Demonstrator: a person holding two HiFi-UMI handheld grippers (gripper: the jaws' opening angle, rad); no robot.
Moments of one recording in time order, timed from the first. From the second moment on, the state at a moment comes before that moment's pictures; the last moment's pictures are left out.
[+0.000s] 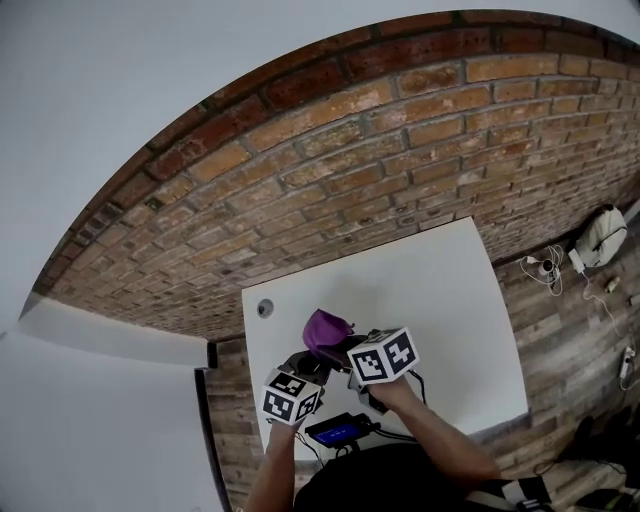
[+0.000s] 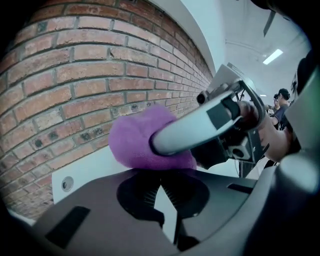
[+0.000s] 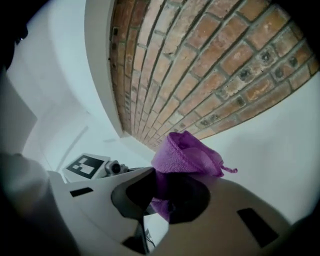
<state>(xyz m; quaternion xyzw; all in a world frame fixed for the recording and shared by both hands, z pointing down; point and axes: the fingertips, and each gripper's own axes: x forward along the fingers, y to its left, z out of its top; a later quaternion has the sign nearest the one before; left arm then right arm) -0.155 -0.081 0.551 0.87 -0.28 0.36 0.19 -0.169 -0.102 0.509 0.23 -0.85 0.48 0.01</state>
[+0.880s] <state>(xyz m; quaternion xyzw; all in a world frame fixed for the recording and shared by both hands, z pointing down) -0.149 -0.089 0.548 0.87 -0.29 0.38 0.16 -0.081 -0.107 0.551 0.27 -0.74 0.59 -0.18</state>
